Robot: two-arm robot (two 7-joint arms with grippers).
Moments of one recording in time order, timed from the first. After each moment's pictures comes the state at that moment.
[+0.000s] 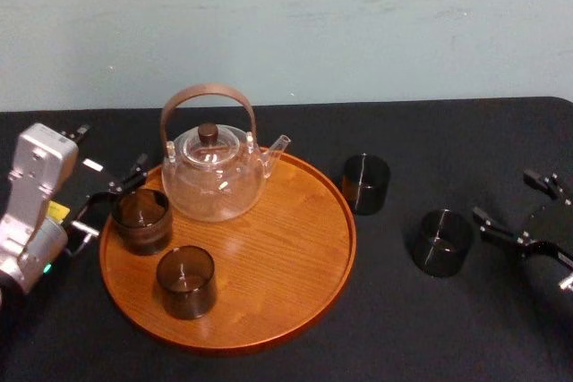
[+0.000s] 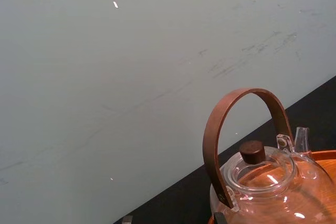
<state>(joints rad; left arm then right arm) -0.20 0.60 0.45 -1.41 -0.25 -0.12 0.03 -0.15 0.79 -0.21 -1.73 0.38 -0.01 0.17</state>
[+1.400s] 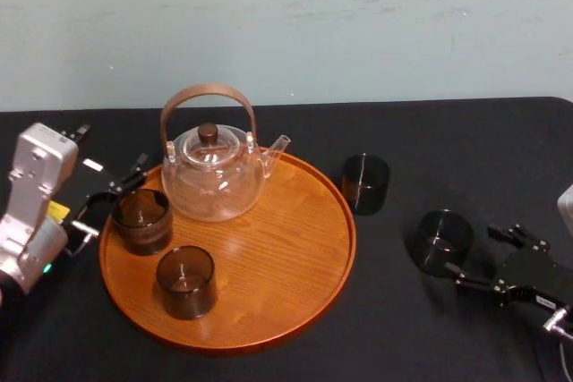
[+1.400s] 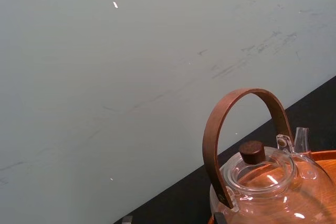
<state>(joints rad) -0.20 0.60 0.45 -1.41 -0.25 -0.12 0.03 -0.19 0.75 -0.18 -1.77 0.40 0.16 0.35</state>
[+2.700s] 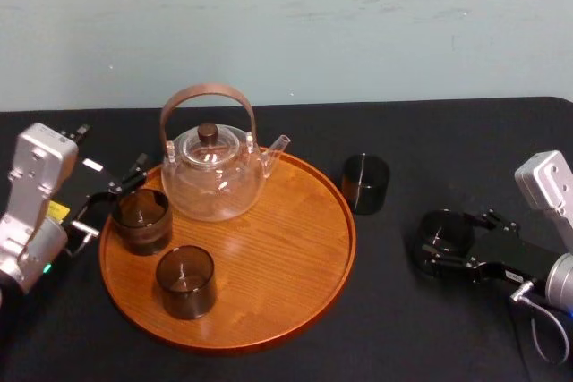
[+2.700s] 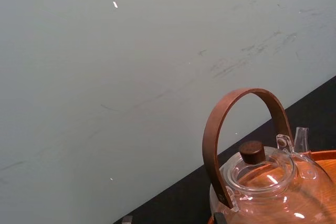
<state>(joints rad) -0.20 0.60 0.45 -1.41 -0.25 -0.12 0.03 -0.02 0.64 -0.24 -1.65 0.32 0.26 0.40</state>
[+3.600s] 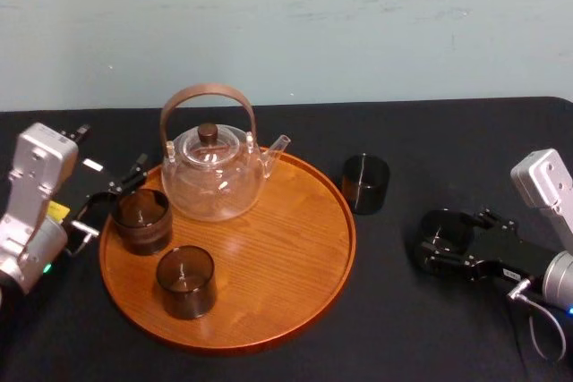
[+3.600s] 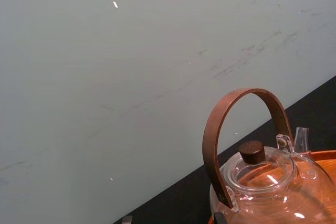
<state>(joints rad) -0.20 0.60 0.45 -1.41 -0.25 -0.12 0.03 0.00 0.63 -0.24 -1.63 0.31 0.27 0.40</state>
